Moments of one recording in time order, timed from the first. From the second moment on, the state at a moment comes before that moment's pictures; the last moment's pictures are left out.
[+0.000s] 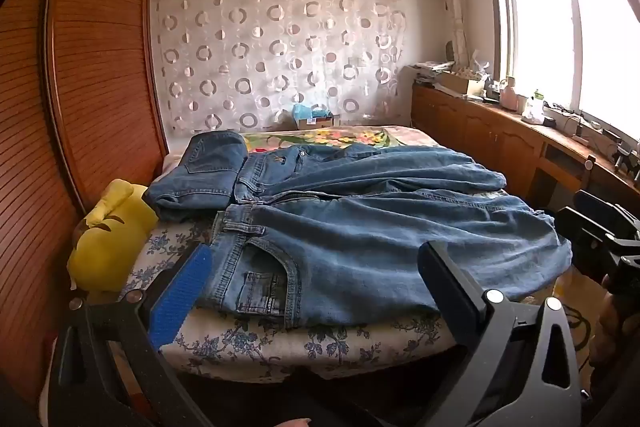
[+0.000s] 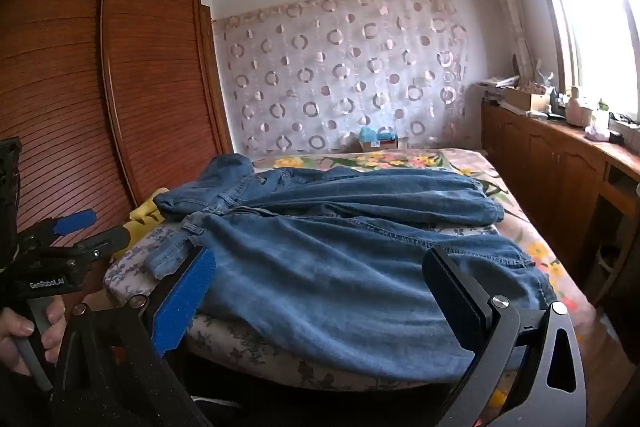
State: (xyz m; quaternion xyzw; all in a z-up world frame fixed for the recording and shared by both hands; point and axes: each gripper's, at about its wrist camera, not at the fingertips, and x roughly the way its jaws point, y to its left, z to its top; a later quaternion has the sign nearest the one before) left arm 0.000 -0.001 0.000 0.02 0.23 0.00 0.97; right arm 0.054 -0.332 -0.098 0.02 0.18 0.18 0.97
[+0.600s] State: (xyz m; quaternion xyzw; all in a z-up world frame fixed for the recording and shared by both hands) left arm 0.000 0.000 0.000 0.01 0.23 0.00 0.97; right arm 0.050 -0.329 -0.098 0.02 0.18 0.19 0.97
